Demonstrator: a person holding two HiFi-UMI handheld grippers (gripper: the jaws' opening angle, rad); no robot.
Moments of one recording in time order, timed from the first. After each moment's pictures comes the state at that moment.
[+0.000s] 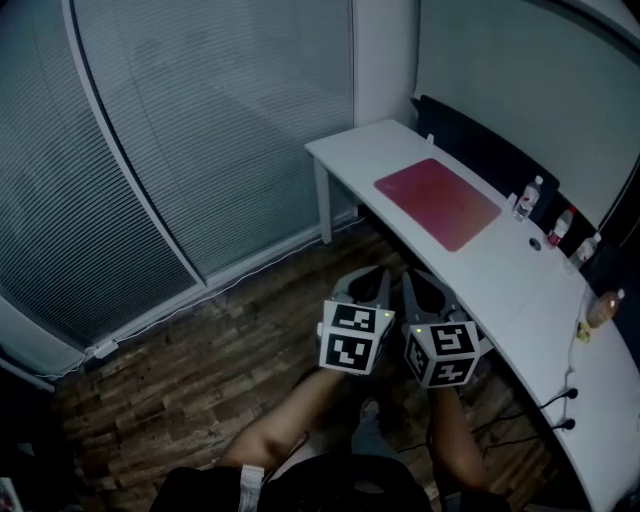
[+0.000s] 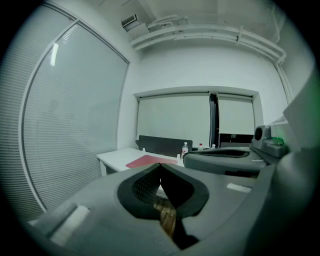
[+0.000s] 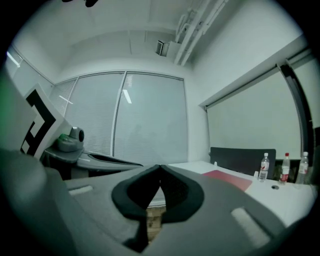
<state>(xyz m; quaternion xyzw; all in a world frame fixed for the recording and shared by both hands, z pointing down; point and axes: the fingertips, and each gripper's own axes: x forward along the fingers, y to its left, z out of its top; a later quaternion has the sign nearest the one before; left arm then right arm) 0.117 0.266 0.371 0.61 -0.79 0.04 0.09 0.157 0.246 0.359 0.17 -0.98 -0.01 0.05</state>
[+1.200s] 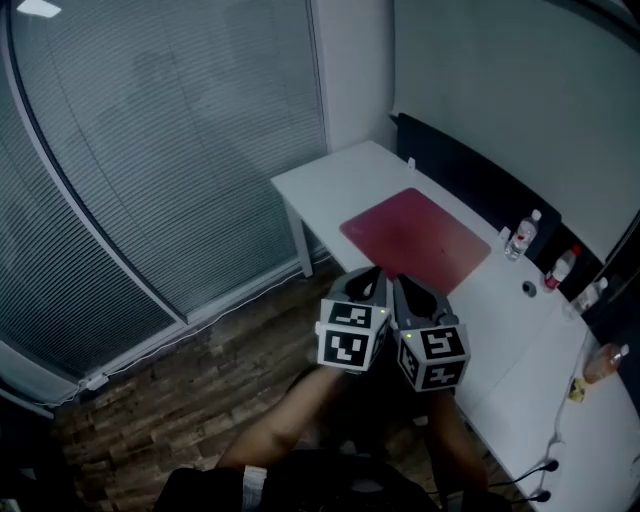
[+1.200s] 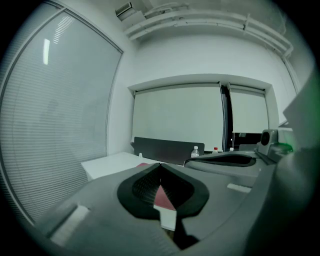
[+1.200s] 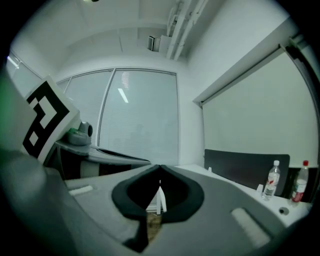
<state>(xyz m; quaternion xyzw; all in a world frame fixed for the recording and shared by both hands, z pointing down) 0.049 0.014 0.357 0.60 -0.79 0.06 0.09 0.090 0.007 0.351 0.17 -0.98 -0.01 0.05</state>
